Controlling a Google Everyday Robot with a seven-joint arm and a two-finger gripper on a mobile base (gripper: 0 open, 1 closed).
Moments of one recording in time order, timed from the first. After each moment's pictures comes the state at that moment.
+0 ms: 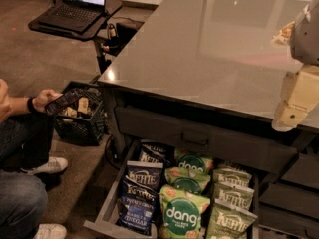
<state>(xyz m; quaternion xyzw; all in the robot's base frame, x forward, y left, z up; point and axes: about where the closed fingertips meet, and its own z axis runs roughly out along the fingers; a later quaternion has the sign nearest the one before) 0.438 -0.217 0.976 -0.60 0.78 -0.03 0.16</state>
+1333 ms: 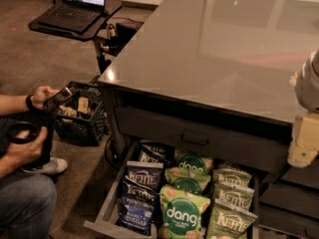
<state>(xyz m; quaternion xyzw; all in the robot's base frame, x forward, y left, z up) 0.420 -0.279 0.900 -0.56 0.82 -0.10 0.07</state>
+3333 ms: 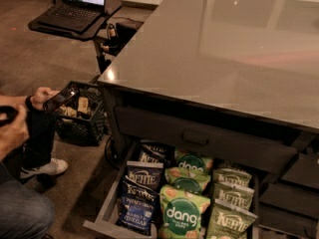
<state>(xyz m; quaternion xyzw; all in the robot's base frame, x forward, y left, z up) 0.320 -0.367 0.748 -0.50 0.86 -0.03 -0.04</state>
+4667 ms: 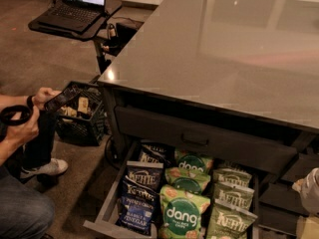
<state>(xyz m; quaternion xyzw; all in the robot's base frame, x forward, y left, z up) 0.296 -0.330 0.679 -0.50 0.86 0.08 -0.02</state>
